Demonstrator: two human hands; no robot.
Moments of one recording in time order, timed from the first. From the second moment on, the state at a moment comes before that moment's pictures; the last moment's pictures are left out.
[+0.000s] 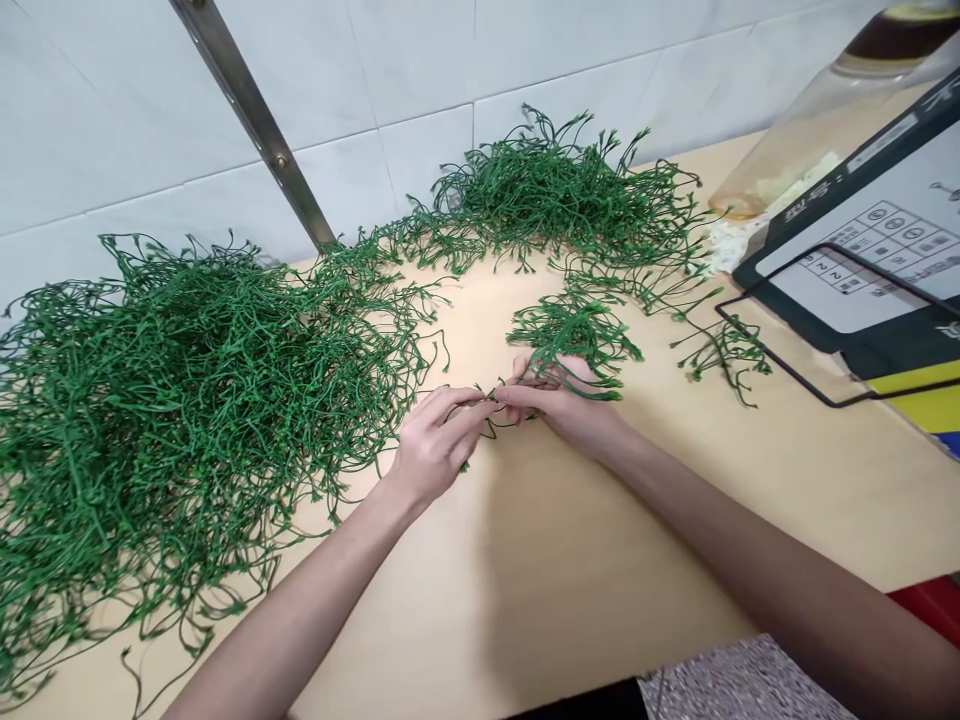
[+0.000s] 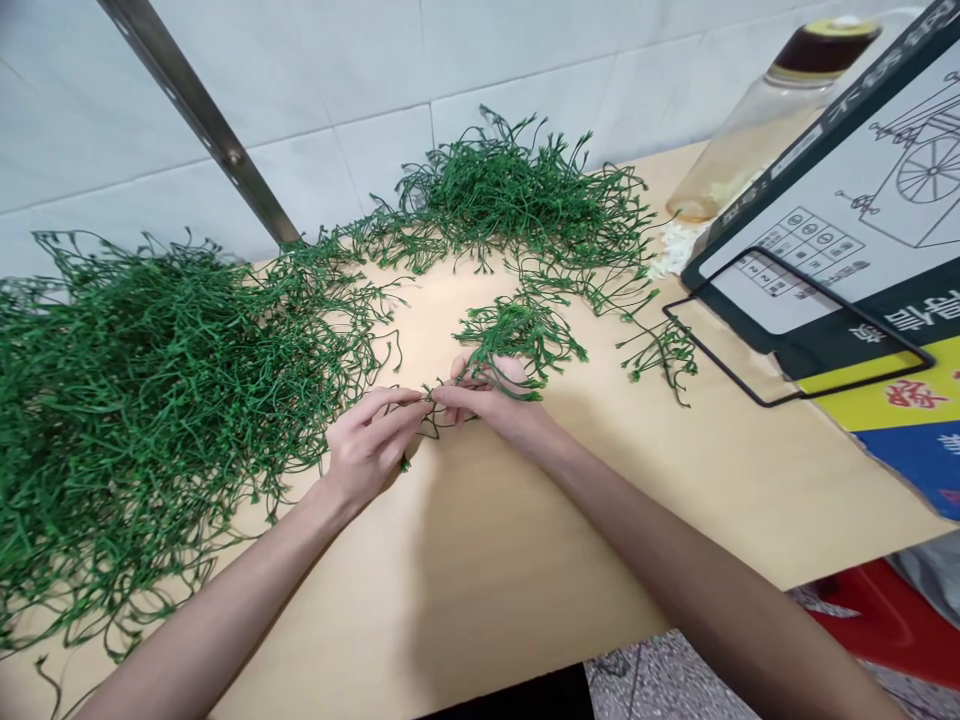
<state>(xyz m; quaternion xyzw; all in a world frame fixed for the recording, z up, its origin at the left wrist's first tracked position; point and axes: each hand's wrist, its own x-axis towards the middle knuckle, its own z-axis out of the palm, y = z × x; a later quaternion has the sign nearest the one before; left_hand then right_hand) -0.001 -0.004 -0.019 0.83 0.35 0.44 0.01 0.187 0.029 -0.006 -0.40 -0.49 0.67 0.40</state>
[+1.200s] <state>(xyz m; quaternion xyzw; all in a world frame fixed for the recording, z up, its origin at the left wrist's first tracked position) 0.002 0.004 -0.016 0.65 0.59 0.48 -0.04 0.186 0.026 -0.004 -0.40 -0.53 0.62 0.41</state>
